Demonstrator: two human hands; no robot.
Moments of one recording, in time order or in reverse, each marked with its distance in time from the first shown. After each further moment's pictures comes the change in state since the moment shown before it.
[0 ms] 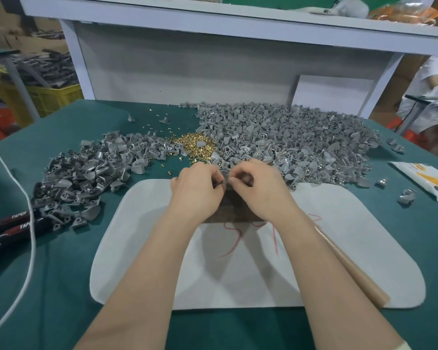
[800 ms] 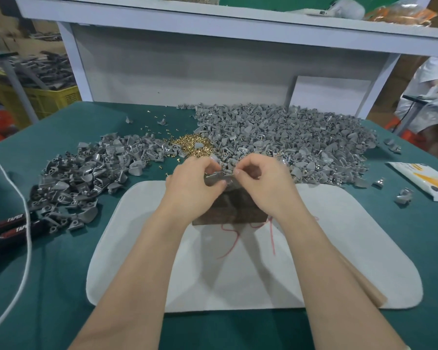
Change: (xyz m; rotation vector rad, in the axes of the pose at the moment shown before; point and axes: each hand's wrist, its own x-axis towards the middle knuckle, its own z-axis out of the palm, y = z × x) left_hand 0.000 0.000 -0.010 -0.127 0.017 0.068; right_hand 0.002 -0.005 -0.011 0.205 0.061 0.109
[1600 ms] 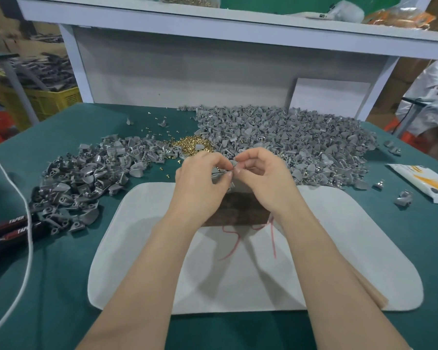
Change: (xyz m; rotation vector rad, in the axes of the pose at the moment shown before) left_hand -0.002 0.011 0.004 -0.099 0.139 0.147; right_hand 0.001 -0.004 -0.002 0.370 -0.031 0.089
